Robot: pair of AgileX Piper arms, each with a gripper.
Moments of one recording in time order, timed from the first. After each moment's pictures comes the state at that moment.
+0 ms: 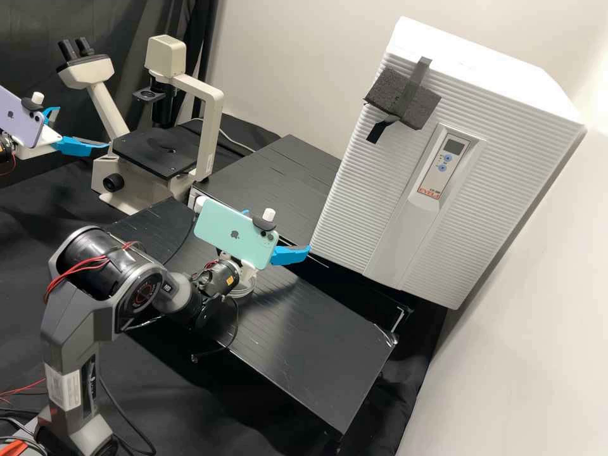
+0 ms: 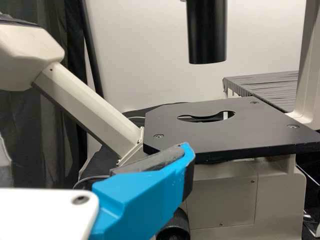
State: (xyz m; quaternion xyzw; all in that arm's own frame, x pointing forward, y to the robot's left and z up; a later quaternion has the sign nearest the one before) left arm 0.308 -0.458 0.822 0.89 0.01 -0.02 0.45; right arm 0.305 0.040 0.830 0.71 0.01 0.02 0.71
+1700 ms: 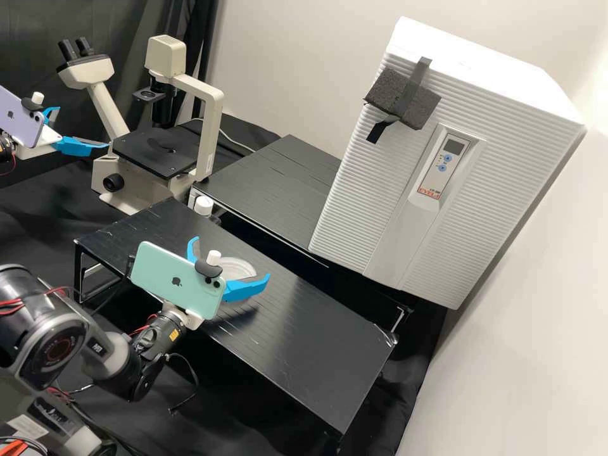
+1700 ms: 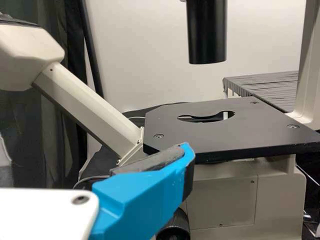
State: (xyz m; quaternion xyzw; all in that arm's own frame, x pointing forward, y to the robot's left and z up) left arm 0.308 -0.458 0.822 0.89 0.01 -0.02 0.45; right arm 0.178 0.025 0.805 0.70 0.06 0.04 0.71
